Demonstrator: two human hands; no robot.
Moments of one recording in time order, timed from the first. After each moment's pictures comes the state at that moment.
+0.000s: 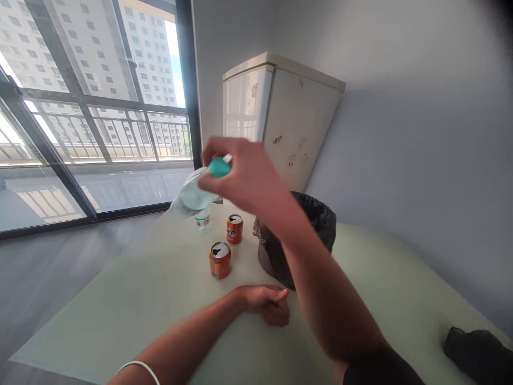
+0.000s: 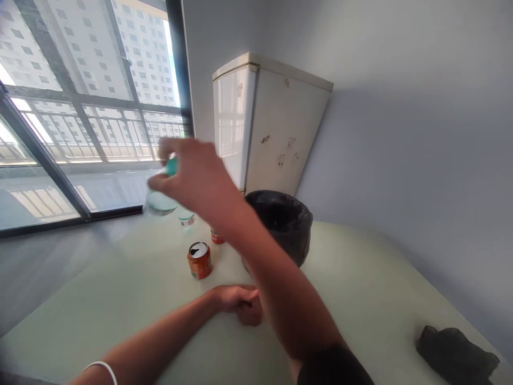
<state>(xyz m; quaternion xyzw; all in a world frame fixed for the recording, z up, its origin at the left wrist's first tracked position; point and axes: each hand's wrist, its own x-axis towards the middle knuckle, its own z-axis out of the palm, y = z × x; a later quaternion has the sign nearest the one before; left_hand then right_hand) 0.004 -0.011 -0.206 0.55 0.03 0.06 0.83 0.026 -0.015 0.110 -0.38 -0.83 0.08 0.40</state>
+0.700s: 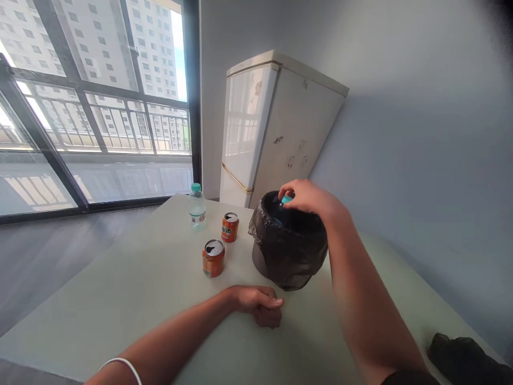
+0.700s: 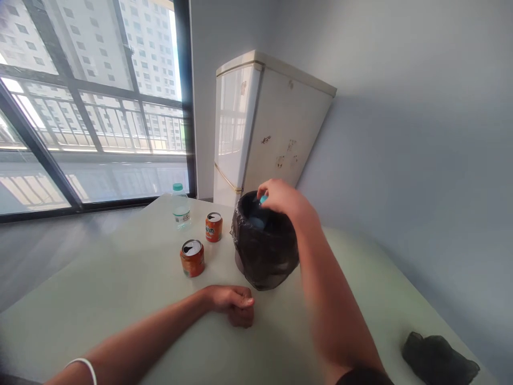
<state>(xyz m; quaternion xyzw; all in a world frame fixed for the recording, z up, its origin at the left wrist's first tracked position) 0.001 -0.015 -0.191 0.54 -0.01 -0.03 0.84 0.169 0.058 0.060 -0.66 -0.75 0.05 0.10</state>
